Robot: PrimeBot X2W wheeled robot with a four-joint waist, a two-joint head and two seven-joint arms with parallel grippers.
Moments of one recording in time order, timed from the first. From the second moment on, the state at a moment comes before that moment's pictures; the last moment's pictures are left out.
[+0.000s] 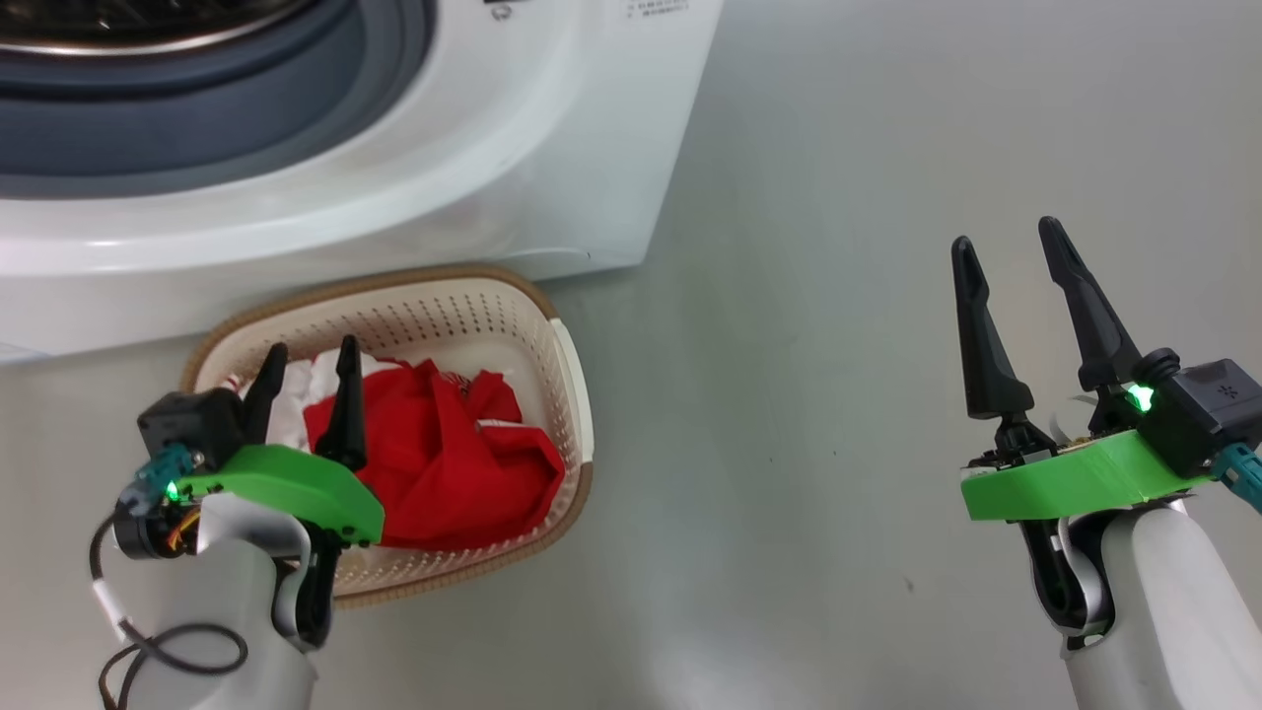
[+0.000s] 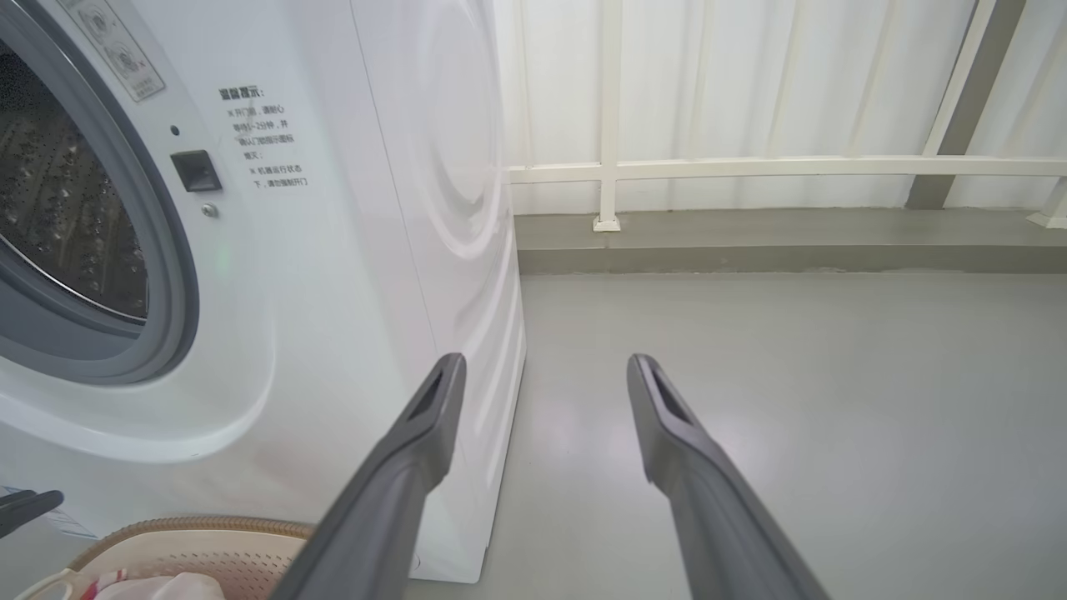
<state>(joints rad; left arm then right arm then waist) -0.61 0.08 -0.07 0.82 -0.39 -0.09 -0.25 -0.30 -0.05 0.00 0.12 0.25 0.12 -0.26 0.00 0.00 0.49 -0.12</state>
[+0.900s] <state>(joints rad) -0.24 0.05 0.02 0.39 -0.25 -0.08 -0.25 -0.11 -0.04 -0.13 0.14 0.21 0.12 -0.26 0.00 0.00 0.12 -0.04</state>
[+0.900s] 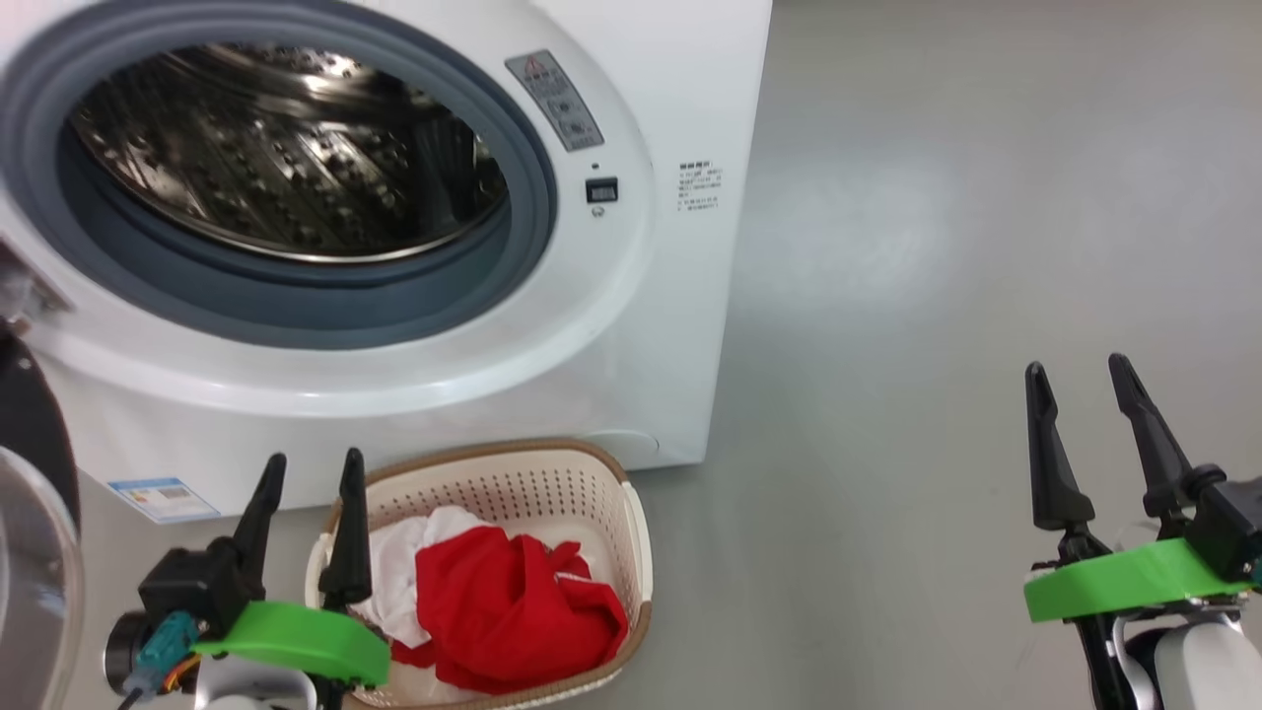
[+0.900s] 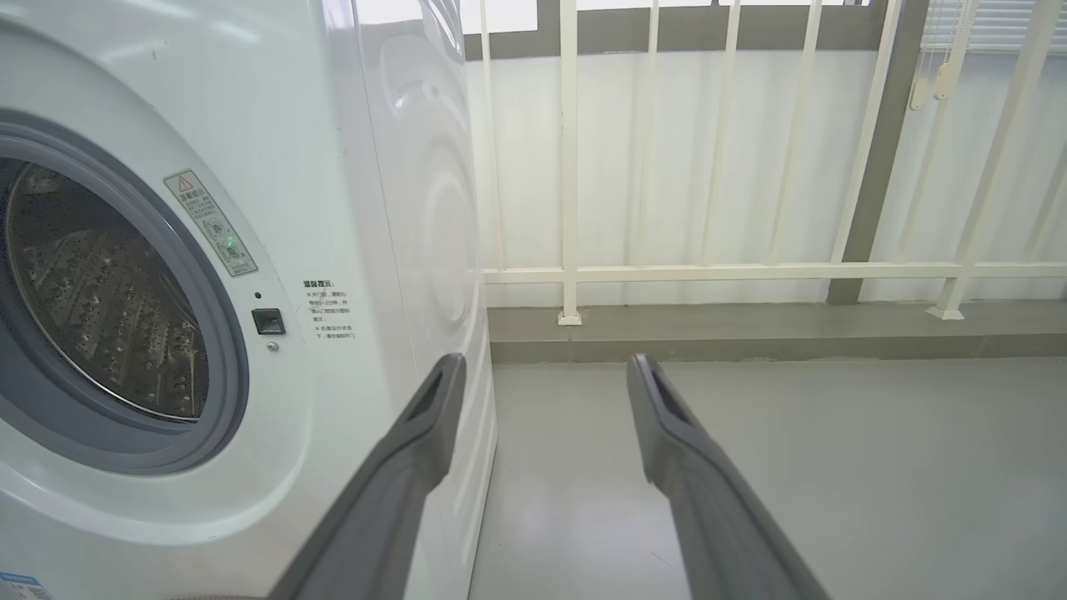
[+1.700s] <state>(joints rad) -0.06 0.08 0.01 0.24 -0.25 -0.06 -0.19 0.04 -0.04 -0.16 0.09 0.18 0.12 -0.26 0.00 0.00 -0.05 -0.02</state>
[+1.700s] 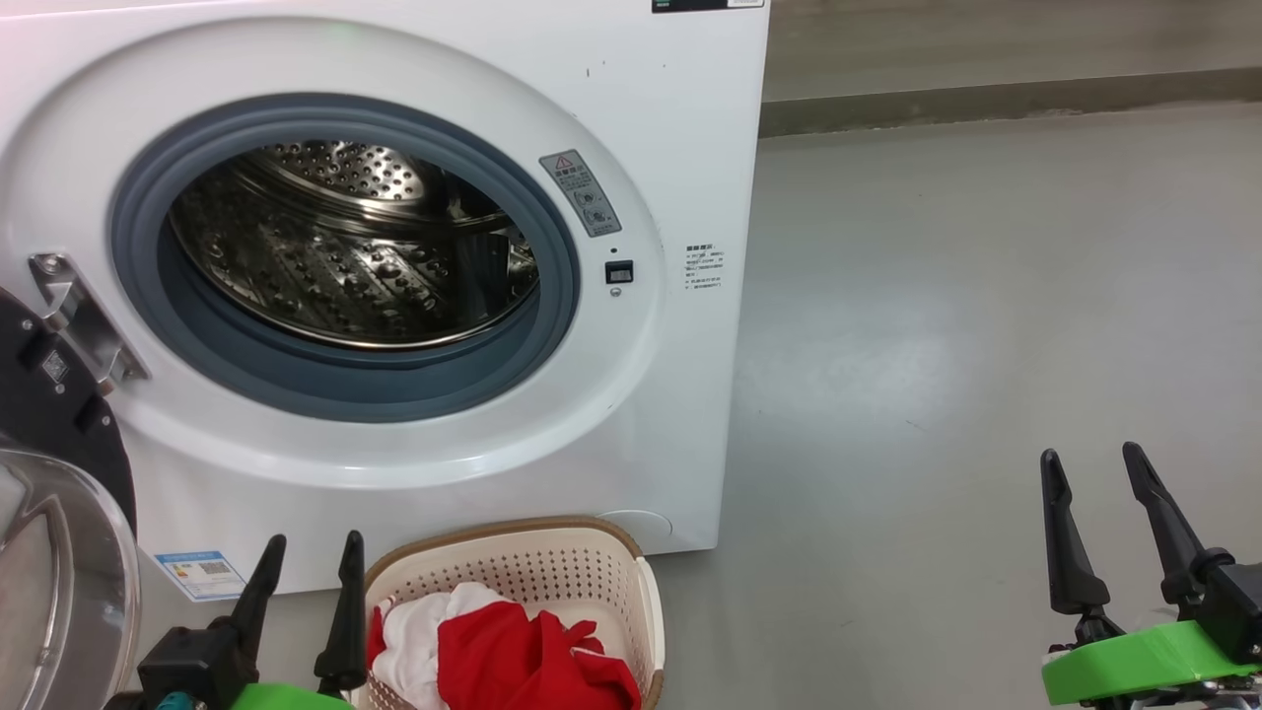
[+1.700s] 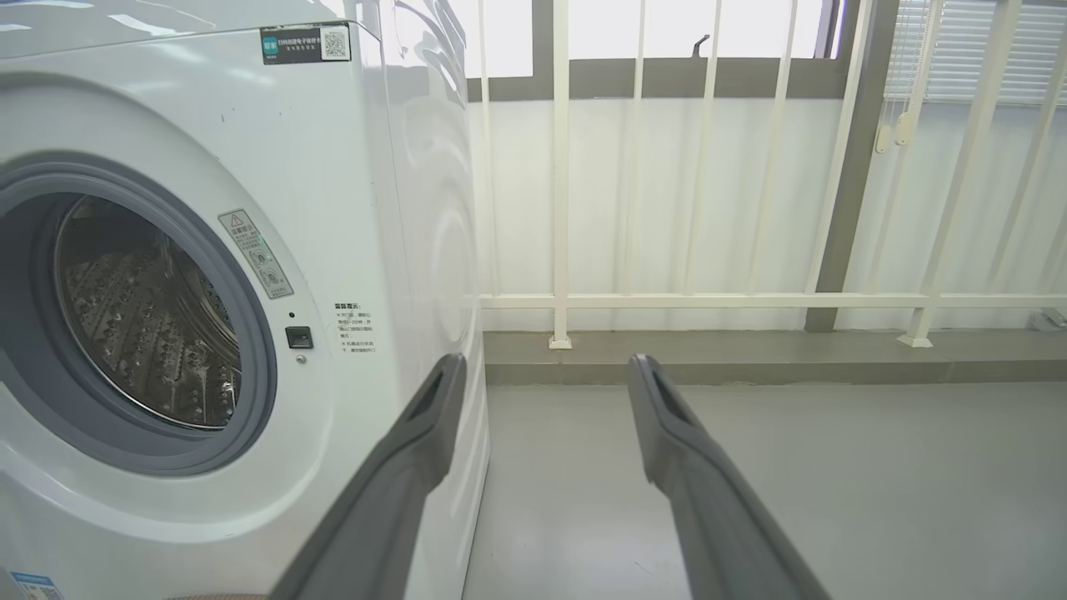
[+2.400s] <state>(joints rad) -0.04 0.09 -0.02 0.22 -0.25 -0.04 -0.19 0.04 -0.04 -0.16 0.09 0.18 0.12 -0.26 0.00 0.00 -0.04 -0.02</state>
